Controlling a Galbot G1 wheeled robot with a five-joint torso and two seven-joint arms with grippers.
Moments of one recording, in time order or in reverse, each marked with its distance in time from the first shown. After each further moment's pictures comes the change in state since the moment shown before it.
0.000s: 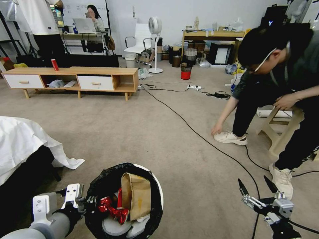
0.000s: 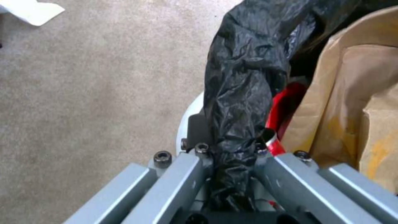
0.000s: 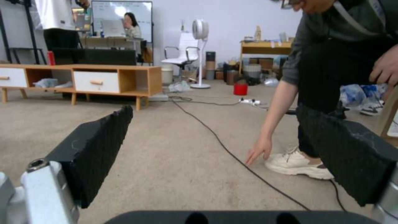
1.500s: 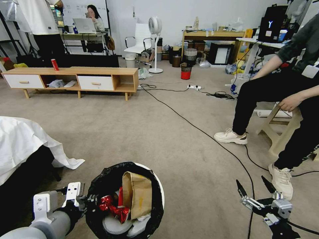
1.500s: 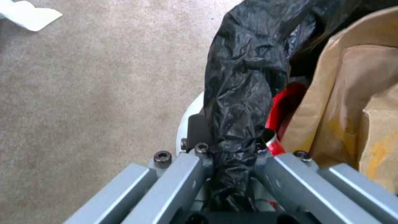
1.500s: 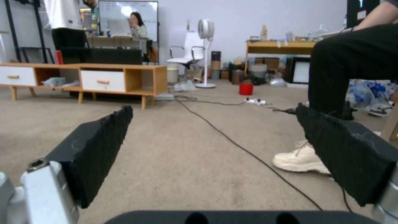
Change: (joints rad) left arm -0.012 0.014 0.004 -0.005 -0.007 0.000 -0.002; right arm -0.003 -0.002 -0.001 0.002 0.003 -0.001 -0.022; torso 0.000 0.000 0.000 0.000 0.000
